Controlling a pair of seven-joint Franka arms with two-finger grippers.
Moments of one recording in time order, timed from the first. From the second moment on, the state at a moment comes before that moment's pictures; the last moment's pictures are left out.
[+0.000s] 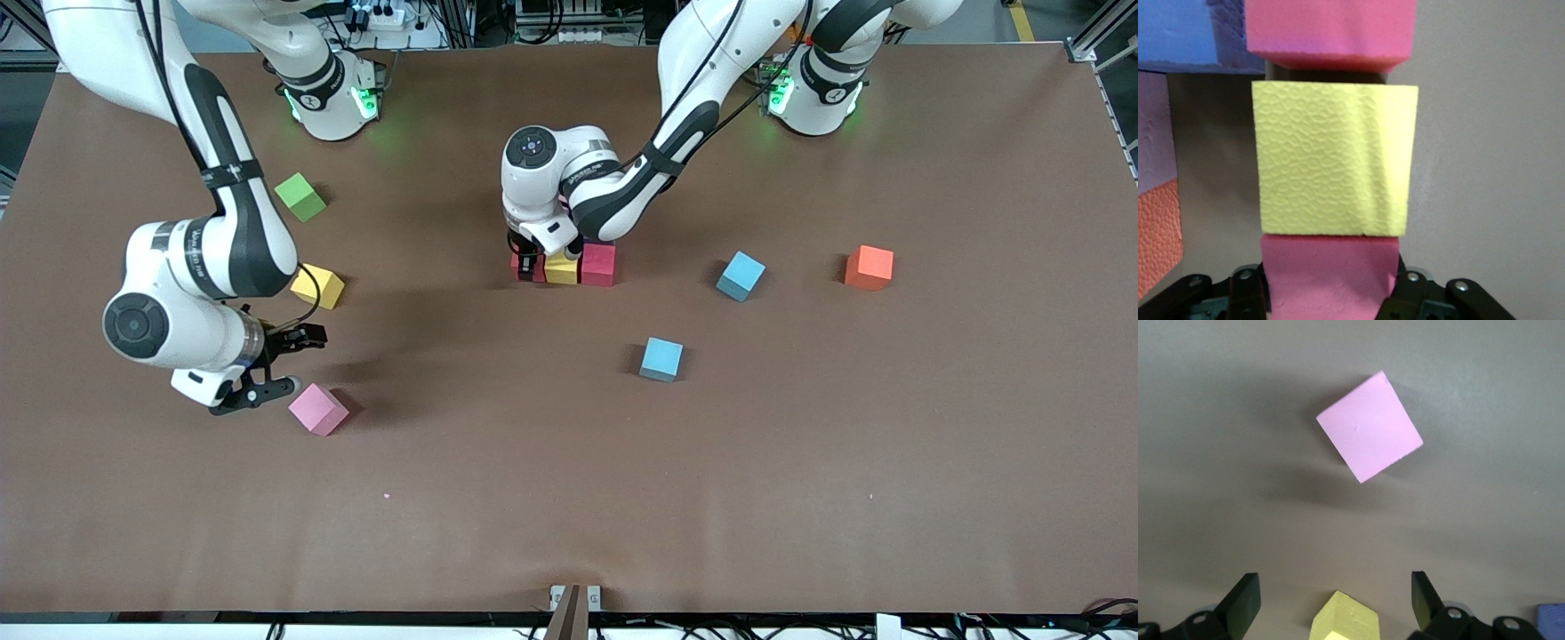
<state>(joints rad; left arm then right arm) -0.72 0.79 -0.36 -1.62 0.33 2.46 -2.71 0.21 0.41 -0.12 -1.84 0.06 2.06 -0.18</state>
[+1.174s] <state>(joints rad) -0.69 0.76 -0.36 -1.68 0.33 2.48 -2.71 0.12 0.28 -0.11 -2.26 0.17 2.30 0.32</state>
